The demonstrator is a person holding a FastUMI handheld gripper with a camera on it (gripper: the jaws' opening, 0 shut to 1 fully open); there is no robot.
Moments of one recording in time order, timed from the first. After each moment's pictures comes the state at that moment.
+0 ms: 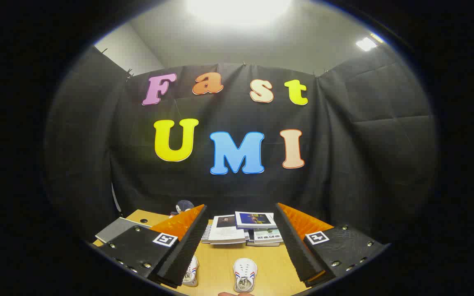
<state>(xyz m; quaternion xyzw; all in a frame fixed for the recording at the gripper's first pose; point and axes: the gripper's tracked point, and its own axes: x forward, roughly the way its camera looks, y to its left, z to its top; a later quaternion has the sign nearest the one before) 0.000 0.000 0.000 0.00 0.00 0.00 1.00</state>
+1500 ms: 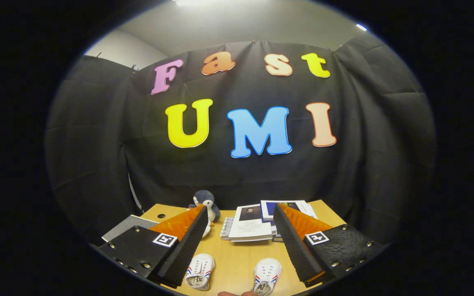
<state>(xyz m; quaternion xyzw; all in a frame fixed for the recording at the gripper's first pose) 0.091 0.048 -0.069 0.05 0.09 0.11 0.99</state>
